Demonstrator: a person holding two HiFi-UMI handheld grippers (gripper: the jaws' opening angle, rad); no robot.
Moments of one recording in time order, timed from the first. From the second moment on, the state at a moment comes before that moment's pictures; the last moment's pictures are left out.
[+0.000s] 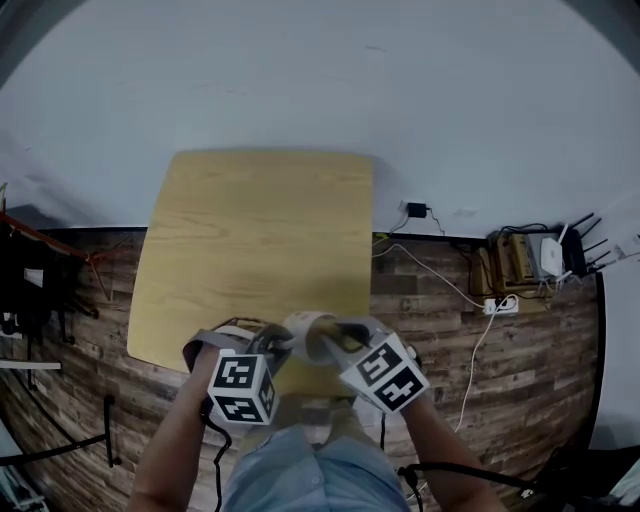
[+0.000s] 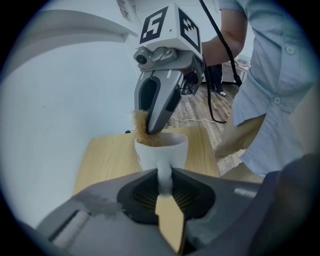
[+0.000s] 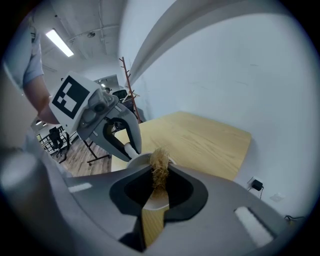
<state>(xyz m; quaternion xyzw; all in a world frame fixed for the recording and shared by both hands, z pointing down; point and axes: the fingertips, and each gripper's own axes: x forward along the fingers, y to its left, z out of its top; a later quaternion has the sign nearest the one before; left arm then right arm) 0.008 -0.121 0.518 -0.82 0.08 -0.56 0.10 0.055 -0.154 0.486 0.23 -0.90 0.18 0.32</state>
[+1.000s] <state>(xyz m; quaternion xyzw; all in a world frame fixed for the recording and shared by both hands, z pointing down) 0.005 -0.126 0.518 -0.81 0.10 -0.57 0.09 0.060 -0.108 0.492 0.24 -0.89 0.24 0.31</state>
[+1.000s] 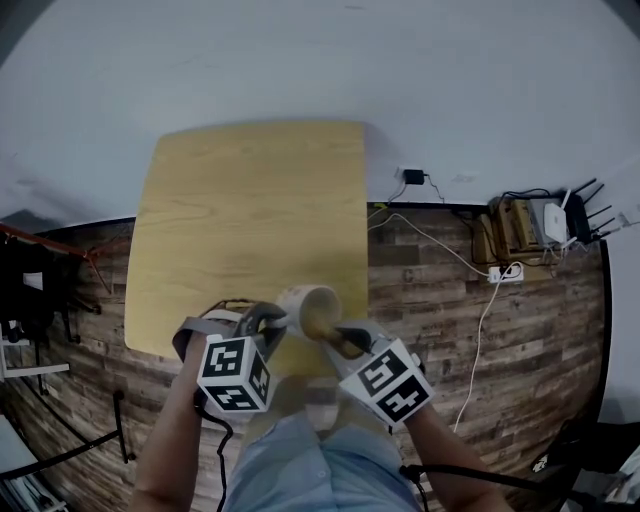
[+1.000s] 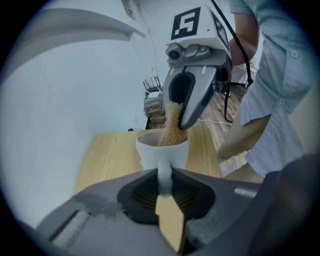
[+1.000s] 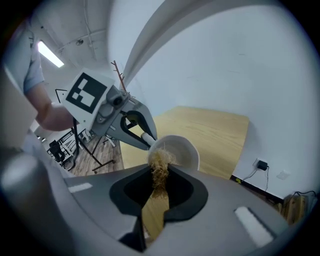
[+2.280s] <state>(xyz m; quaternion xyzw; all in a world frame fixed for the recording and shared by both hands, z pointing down) 0.005 -0.123 0.518 -0.81 0.11 -0.57 0.08 0.085 -0.130 0.504 0.24 -0.88 0.15 0.38</state>
